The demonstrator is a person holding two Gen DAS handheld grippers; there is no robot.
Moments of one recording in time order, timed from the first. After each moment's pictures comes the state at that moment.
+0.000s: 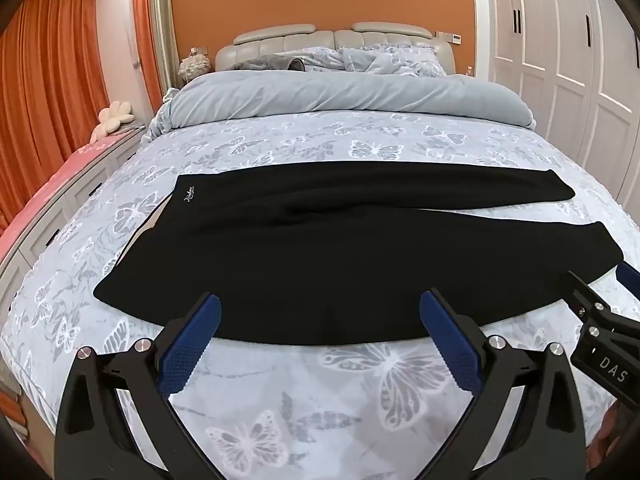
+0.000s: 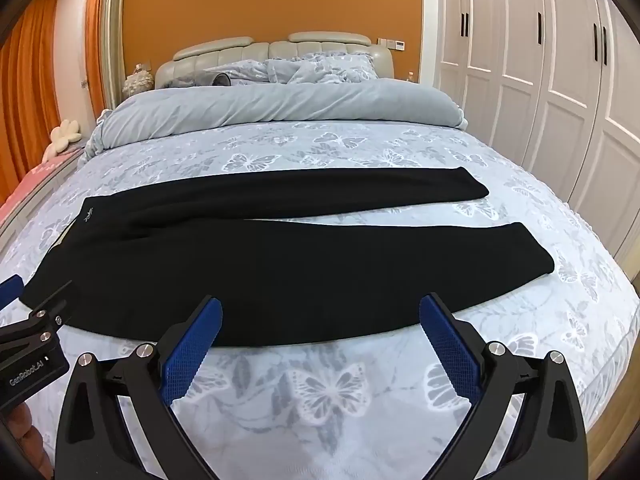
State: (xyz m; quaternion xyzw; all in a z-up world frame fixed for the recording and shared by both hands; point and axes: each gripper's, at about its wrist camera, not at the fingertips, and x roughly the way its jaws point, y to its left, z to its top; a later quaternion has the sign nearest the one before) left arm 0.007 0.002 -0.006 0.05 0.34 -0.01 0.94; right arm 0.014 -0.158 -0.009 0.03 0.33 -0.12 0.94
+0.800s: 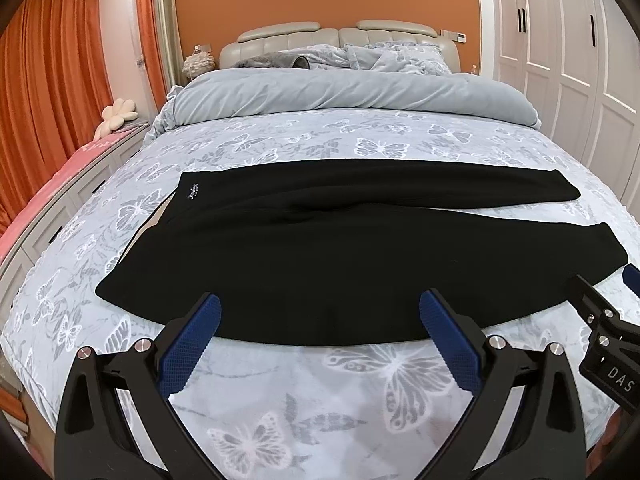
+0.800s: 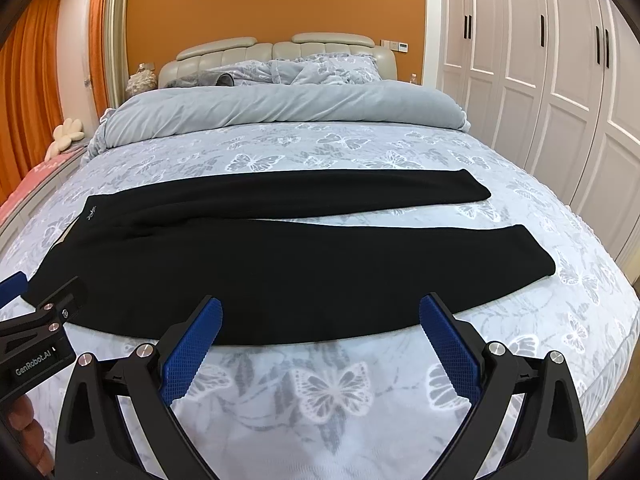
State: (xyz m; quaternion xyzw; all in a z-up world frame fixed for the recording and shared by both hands) left arm 0.009 0.010 -0.014 0.05 0.34 -0.01 0.94; right arm 0.012 -0.155 -0.010 0.03 0.32 -0.12 0.94
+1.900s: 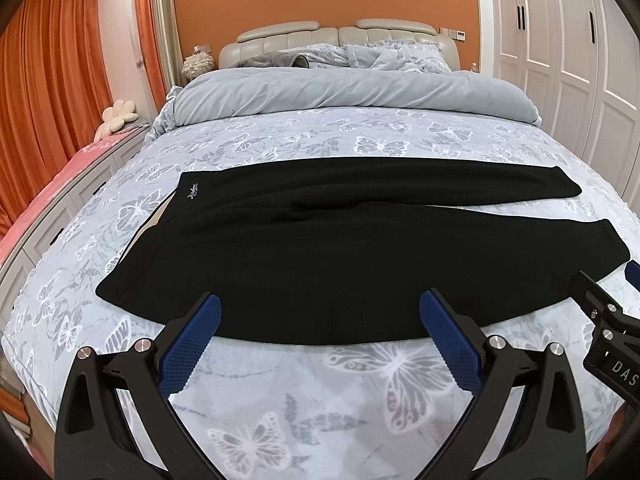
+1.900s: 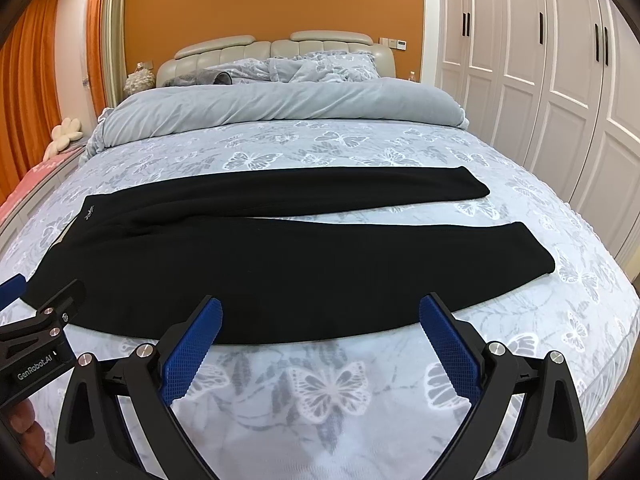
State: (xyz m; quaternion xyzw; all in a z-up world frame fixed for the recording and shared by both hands) left arm 0.010 0.011 -0.016 0.05 0.34 -0.01 0.94; right arm 0.011 -0.157 -0.012 0.03 0.33 -0.12 0.94
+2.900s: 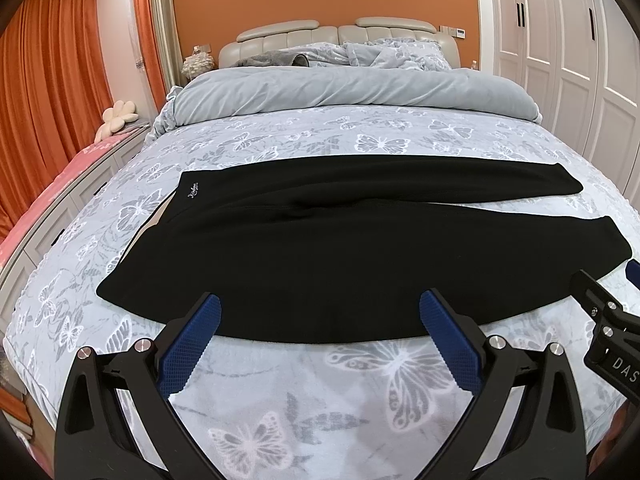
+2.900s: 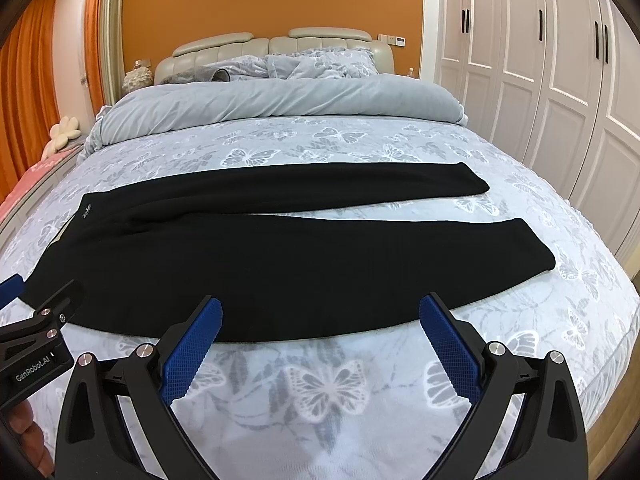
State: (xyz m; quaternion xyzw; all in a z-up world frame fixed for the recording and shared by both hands) left arm 0.011 0.011 -0.018 0.05 0.34 0.00 0.94; right arm 0.009 -0.161 -0.017 0.03 0.33 -0.12 0.94
